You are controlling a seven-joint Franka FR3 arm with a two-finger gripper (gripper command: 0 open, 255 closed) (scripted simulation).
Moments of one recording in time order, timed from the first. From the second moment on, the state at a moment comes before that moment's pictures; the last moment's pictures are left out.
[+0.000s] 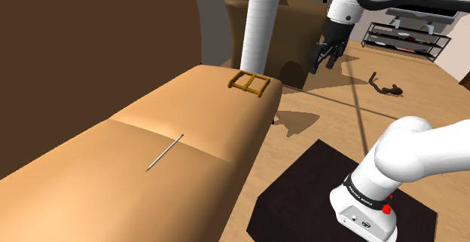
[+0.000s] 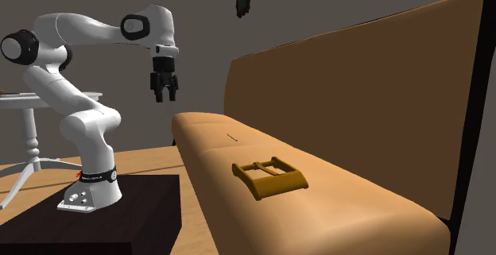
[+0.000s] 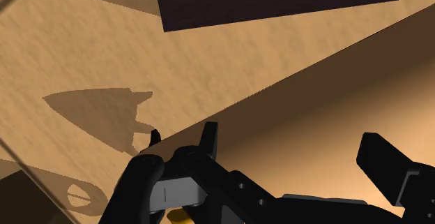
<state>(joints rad) -0.02 -0.81 -0.05 -2.40 -0.08 1.62 0.13</state>
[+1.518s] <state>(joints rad) -0.12 0.02 0.05 -1.97 -0.04 1.98 0.72</state>
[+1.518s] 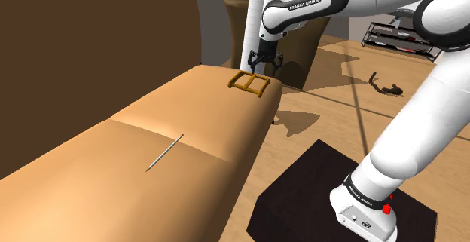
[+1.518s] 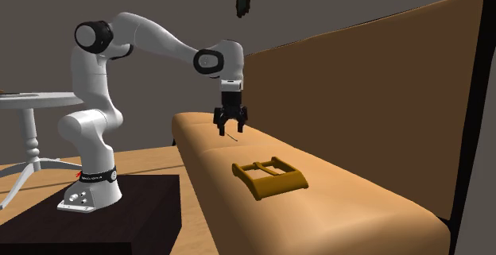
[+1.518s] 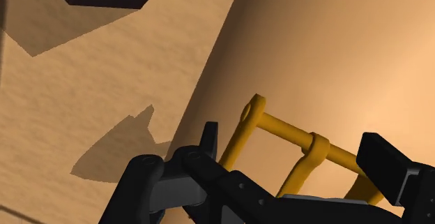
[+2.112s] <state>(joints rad) -0.15 0.35 0.00 -1.65 -0.04 1.98 0.92</state>
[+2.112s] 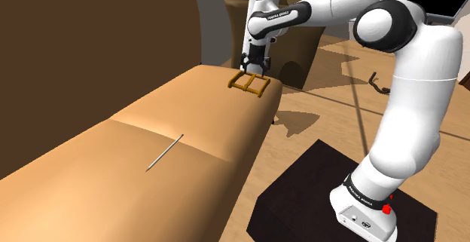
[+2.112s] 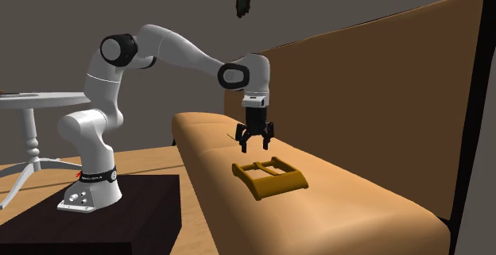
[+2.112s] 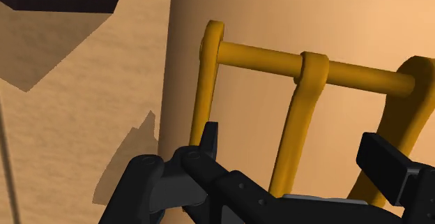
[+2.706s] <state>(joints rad) -0.16 0.54 -0.02 -1.48 -0.02 1.99 0.99</state>
